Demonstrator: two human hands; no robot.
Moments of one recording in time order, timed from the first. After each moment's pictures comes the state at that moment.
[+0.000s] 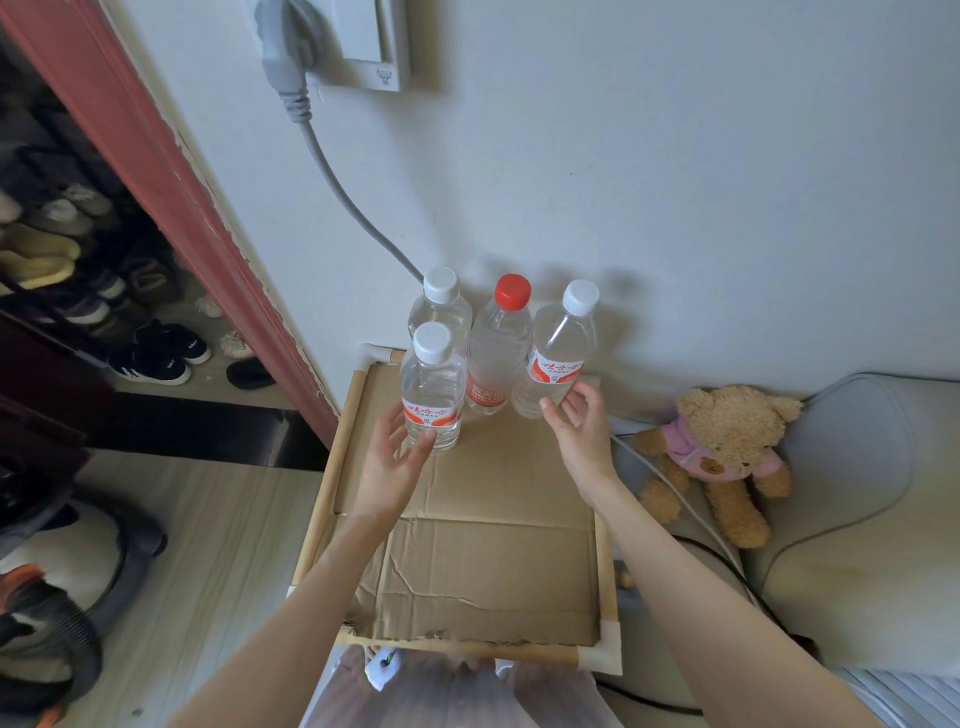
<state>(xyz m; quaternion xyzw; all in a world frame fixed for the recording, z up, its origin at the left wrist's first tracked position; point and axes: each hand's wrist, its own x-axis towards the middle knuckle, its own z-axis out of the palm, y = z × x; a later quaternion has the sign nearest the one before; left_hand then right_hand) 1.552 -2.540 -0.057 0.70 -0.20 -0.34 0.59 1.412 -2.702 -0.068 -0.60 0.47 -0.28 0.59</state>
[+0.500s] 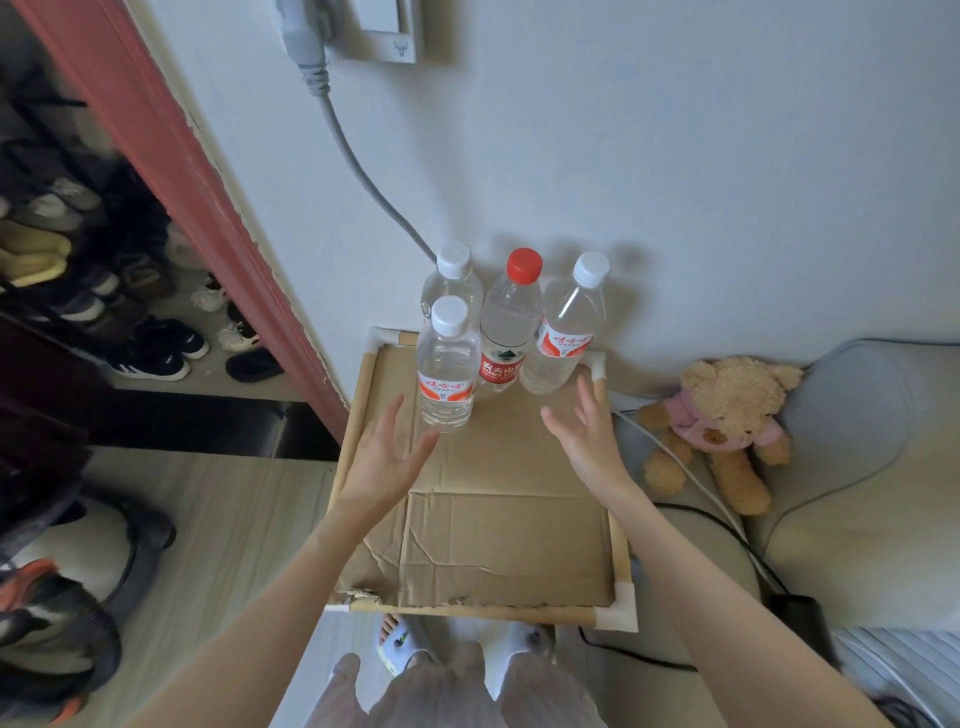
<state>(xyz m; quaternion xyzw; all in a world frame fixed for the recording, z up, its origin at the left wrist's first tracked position) 1.564 -2.508 -0.048 0.82 -0.31 -0.29 0.38 1.397 -2.669 -0.062 -0.68 0.49 -0.17 0.52</state>
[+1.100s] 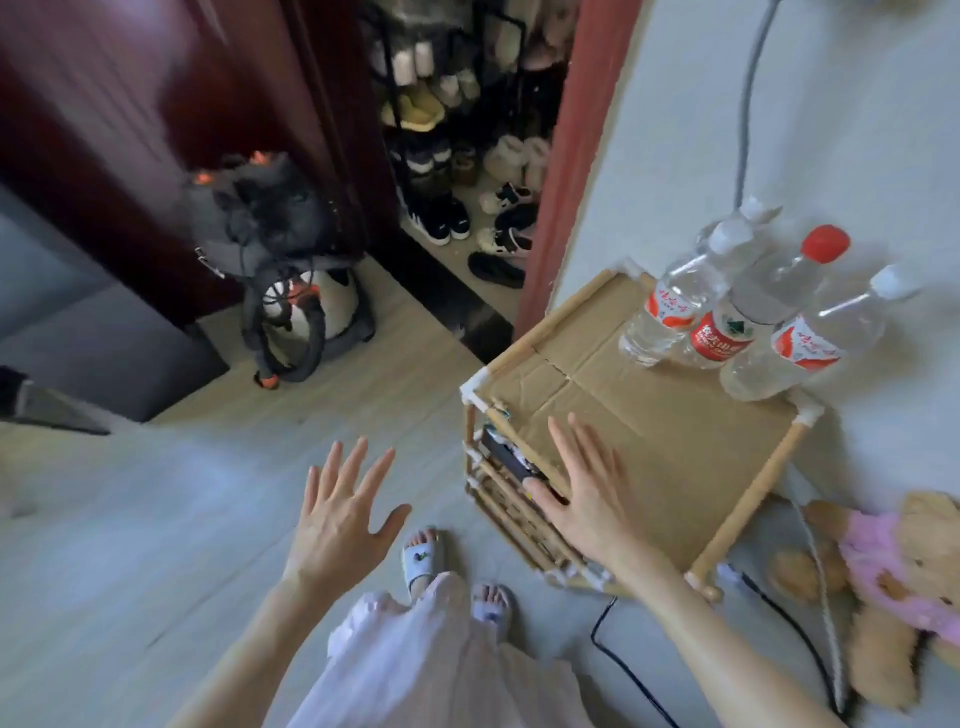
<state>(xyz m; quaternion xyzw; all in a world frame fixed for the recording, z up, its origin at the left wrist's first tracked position) 1.376 -2.252 -0.075 0.98 -0.12 -0.10 0.14 1.356 -2.527 -0.072 -0.97 0.03 0.07 0.22</state>
